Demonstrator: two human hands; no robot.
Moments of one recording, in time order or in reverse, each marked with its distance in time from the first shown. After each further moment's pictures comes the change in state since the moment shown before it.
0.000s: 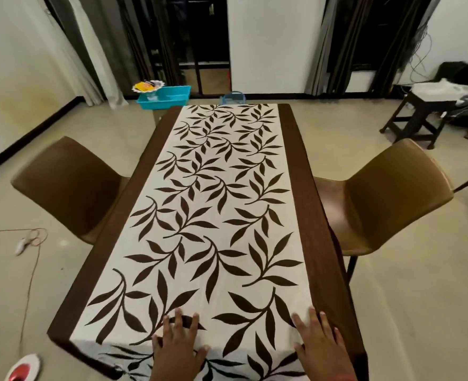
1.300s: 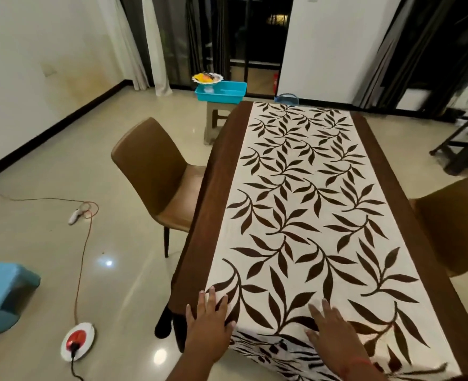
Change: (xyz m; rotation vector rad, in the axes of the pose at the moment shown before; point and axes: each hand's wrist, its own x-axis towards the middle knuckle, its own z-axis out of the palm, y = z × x) left_hand 0.040 -0.247 -0.008 -0.101 0.136 0.134; right_hand 0.003 -0.265 0.076 -0.260 -0.056 -0.013
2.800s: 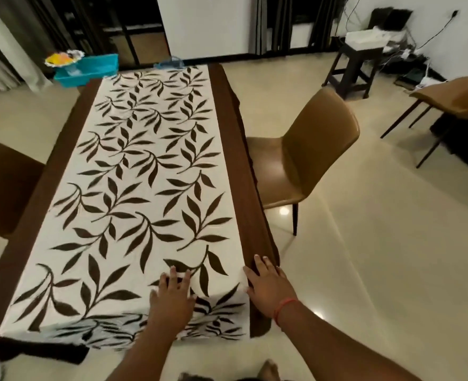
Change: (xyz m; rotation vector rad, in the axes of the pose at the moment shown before) left_hand -0.020 0.390 0.055 0.214 -0.084 0.108; right_hand -0.045 0.353 0.016 0.132 0.058 -0.082
